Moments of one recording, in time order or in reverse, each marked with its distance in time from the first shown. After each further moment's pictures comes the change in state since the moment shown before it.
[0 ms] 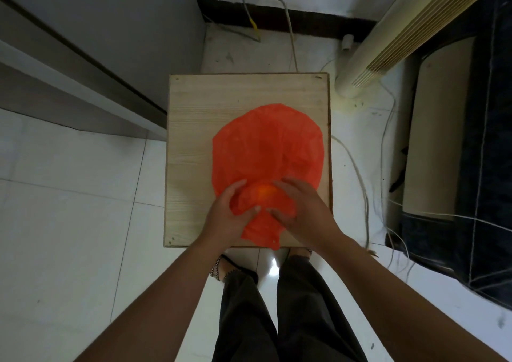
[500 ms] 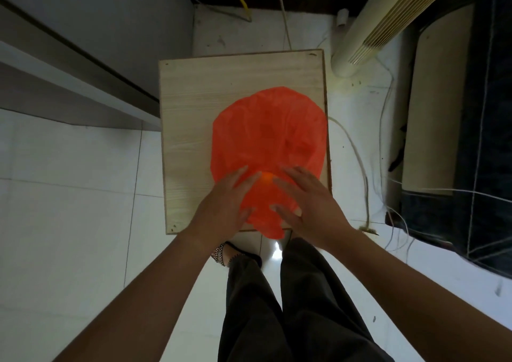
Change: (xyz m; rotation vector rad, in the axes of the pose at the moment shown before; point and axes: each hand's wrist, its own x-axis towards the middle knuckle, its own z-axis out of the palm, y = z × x) left_hand -0.005 -0.003 -0.016 0.827 -0.196 0.456; right_hand -0.027 0.006 -0.001 -0.159 0.042 -0.165
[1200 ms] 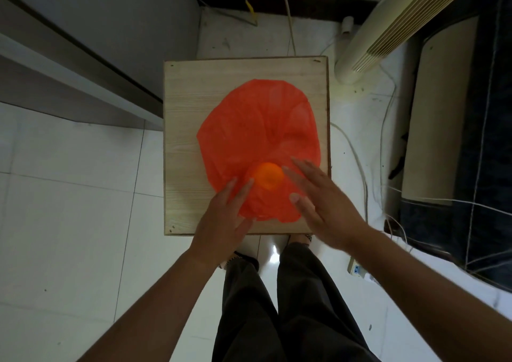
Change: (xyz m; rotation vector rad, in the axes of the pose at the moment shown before) left_hand -0.021 0.003 0.022 -0.179 0.121 -0.099; right_hand 0.003 0.004 -0.034 0.140 -0.120 0.042
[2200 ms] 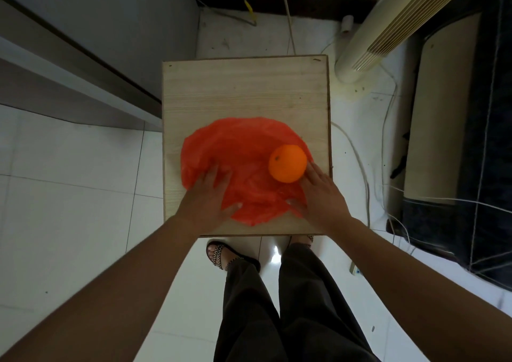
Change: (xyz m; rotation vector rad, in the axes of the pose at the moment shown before) left_hand 0.040 -0.032 -0.026 0.398 -0.299 -0.167; right_hand 0.029 0.051 0.045 -0.194 -0.002 0.150
